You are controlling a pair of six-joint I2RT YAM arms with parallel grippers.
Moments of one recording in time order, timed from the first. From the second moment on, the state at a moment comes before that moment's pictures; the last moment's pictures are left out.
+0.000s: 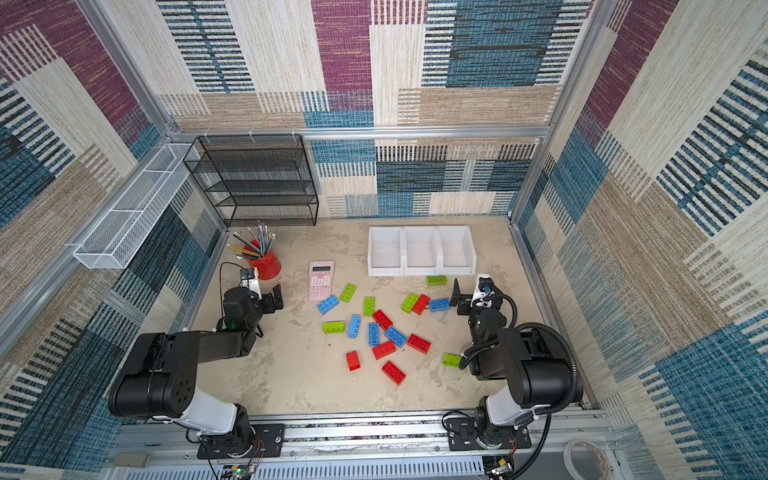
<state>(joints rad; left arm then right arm) 0.02 1.53 0.43 0.71 -0.07 -0.02 0.01 1.51 0.13 1.37 0.06 0.02</state>
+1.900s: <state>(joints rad) -0.34 0.74 0.81 -0.76 0.03 -0.37 0.23 1.61 0.77 -0.18 0.12 0.30</state>
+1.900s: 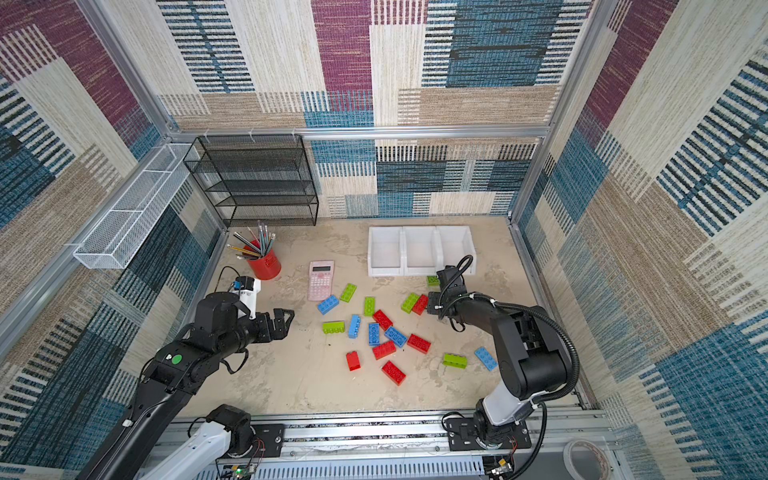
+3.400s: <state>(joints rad) -0.33 0.75 0.81 -0.76 0.04 -0.37 0.41 2.04 1.71 -0.35 0.01 0.27</state>
